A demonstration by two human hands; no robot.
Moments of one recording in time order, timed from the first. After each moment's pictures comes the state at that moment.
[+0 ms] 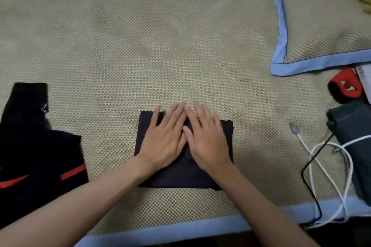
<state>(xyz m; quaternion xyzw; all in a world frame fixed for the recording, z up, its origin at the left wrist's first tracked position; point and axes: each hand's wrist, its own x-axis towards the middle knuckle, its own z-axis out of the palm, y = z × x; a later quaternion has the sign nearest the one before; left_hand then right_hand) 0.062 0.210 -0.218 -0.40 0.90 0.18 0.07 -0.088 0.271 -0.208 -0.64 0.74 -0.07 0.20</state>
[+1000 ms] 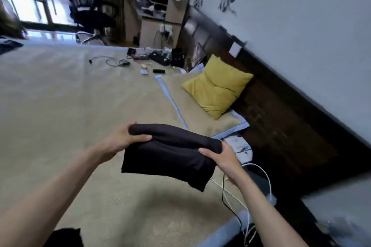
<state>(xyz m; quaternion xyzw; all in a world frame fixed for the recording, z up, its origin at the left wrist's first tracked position) 0.114 0.089 0.154 -0.32 0.66 0.66 -0.13 -0.127 0.319 0.173 -0.26 0.77 -0.48 0.33</state>
